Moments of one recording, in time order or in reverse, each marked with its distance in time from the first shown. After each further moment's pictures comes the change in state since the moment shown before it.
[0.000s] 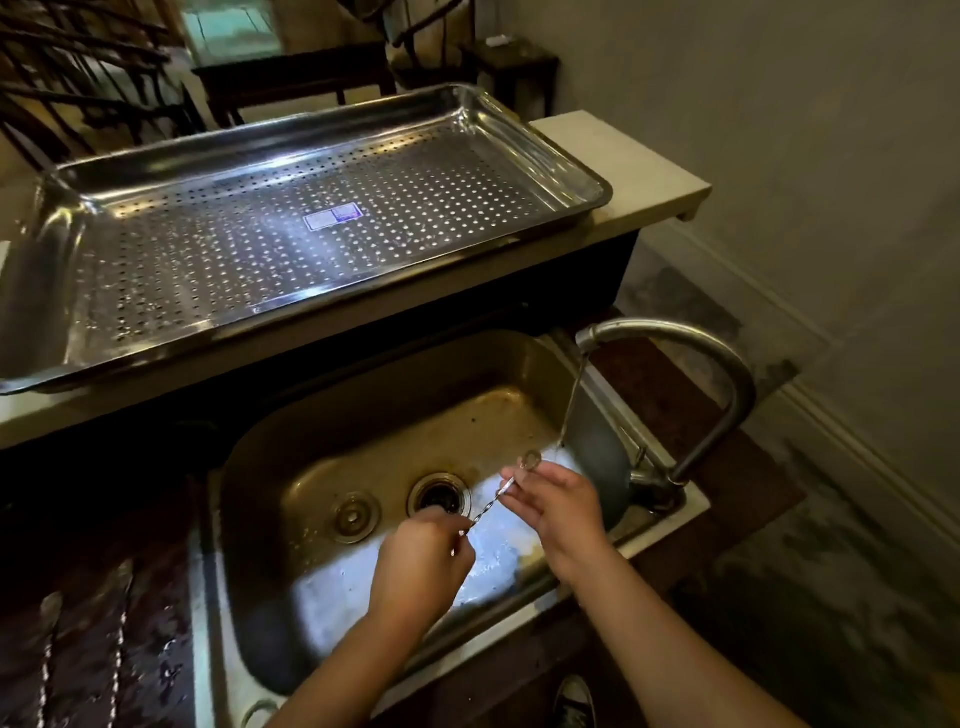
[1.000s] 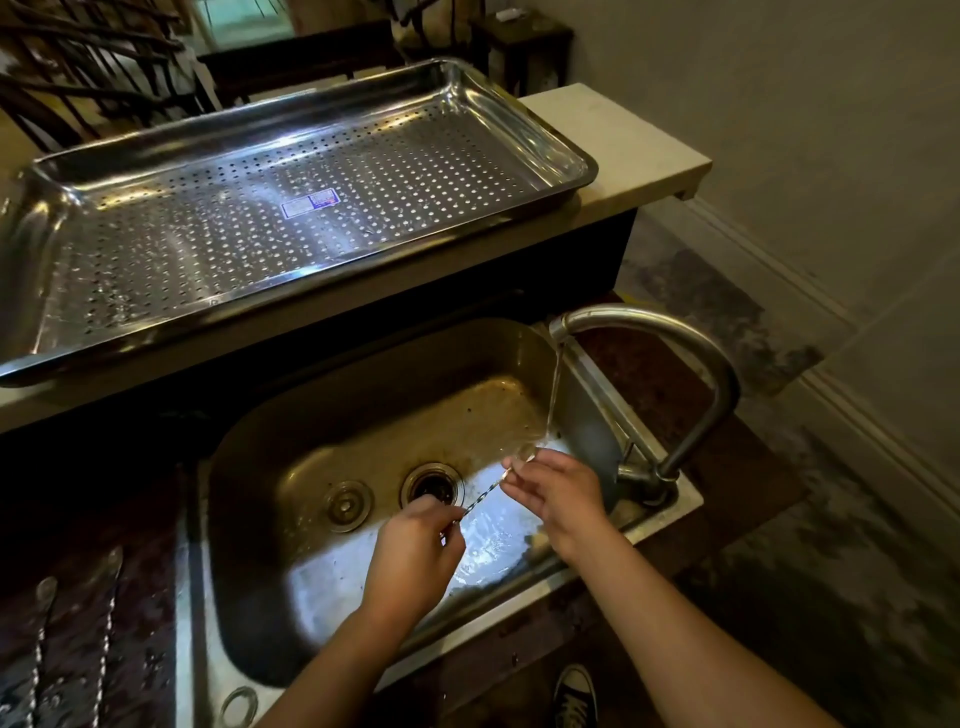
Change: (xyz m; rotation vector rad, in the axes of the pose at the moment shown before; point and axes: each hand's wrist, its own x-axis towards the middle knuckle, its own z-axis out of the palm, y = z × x) left_hand 0.003 0.012 0.017 -0.097 0.044 0.045; right_hand 0.029 -0.008 -0.028 -0.003 -0.004 0.077
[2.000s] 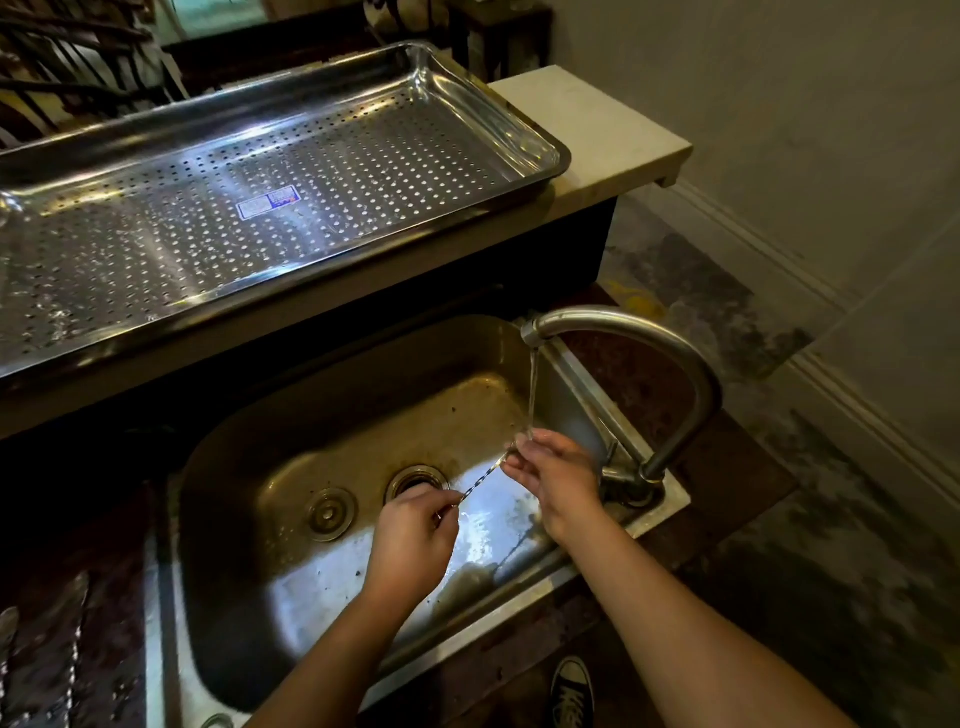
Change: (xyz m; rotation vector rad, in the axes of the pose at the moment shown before) left_hand 0.030 0.009 0.017 -0.044 -0.005 -0.041; right_hand 0.028 -0.013 -0.006 0.053 0.085 -0.038
